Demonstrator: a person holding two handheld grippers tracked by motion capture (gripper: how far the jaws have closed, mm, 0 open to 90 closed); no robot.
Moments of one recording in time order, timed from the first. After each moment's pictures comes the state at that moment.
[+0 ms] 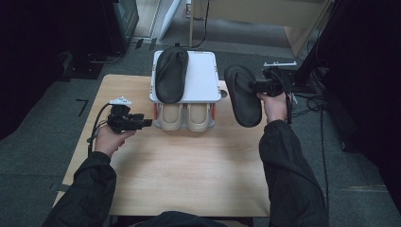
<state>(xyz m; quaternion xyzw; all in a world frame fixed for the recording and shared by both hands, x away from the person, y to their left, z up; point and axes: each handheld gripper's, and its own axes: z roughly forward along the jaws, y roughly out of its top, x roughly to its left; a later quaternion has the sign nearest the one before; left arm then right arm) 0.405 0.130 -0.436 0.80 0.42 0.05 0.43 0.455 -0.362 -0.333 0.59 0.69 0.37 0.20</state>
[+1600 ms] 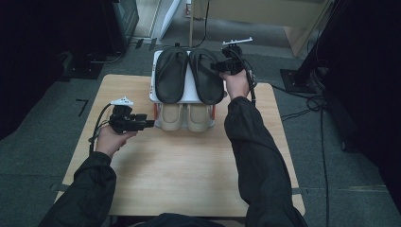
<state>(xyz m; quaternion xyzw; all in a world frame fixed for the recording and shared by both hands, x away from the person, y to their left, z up) 0.403 0.124 -0.435 0.80 0.40 0.04 0.44 0.524 -0.253 -0.315 0.53 0.73 0.39 0.19</state>
